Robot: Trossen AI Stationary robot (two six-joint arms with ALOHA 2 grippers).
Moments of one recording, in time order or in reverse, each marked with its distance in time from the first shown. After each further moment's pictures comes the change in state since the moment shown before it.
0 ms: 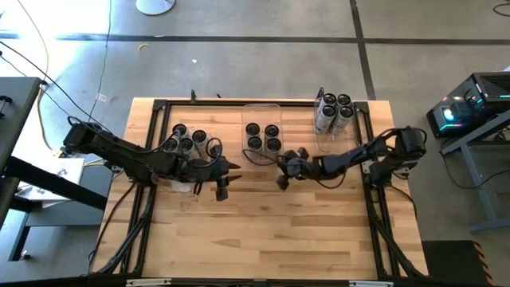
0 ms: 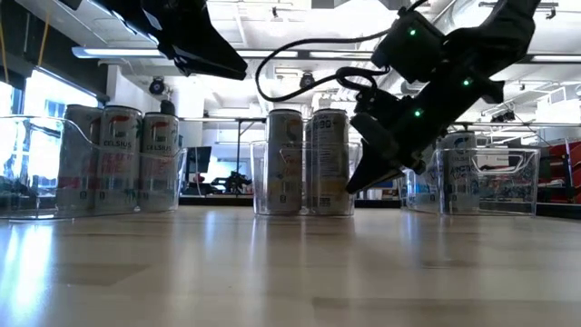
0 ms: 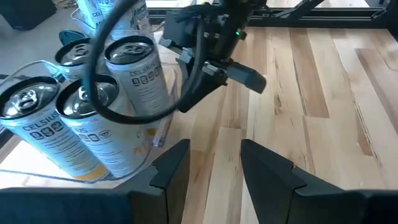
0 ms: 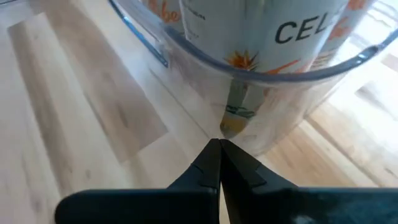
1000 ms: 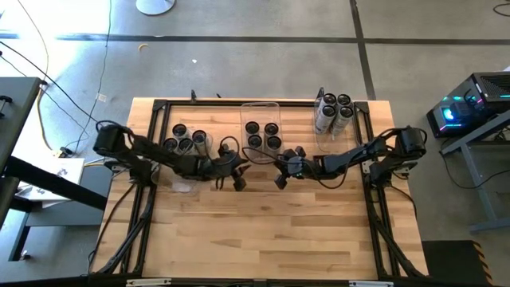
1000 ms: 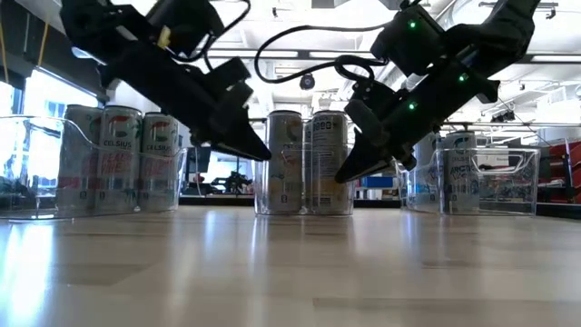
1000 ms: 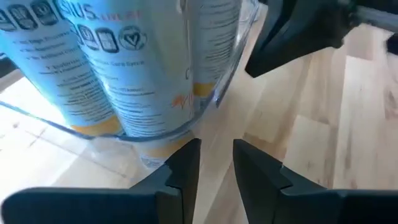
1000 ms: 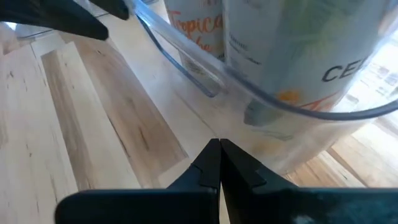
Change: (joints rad) left arm 0.142 0.345 -0.096 0.376 -0.061 -0.150; right arm -0.006 -0.001 0.000 0.092 -0.013 -0.026
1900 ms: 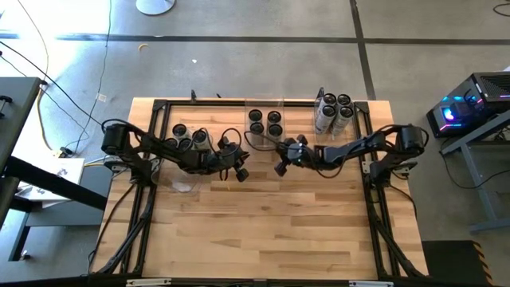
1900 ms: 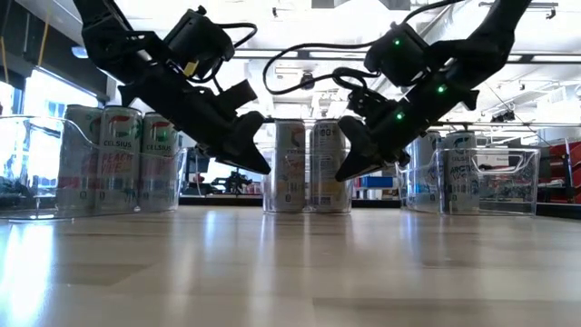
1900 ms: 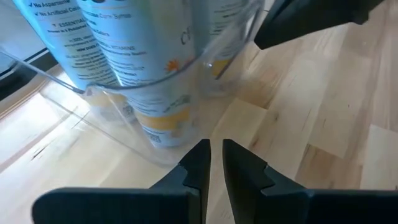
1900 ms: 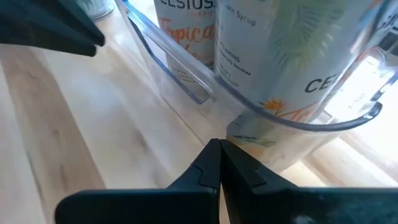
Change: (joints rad) left arm 0.114 0.074 0.006 0.056 -0.011 0.053; right arm -0.139 0.000 0.000 0.029 0.014 -0.137
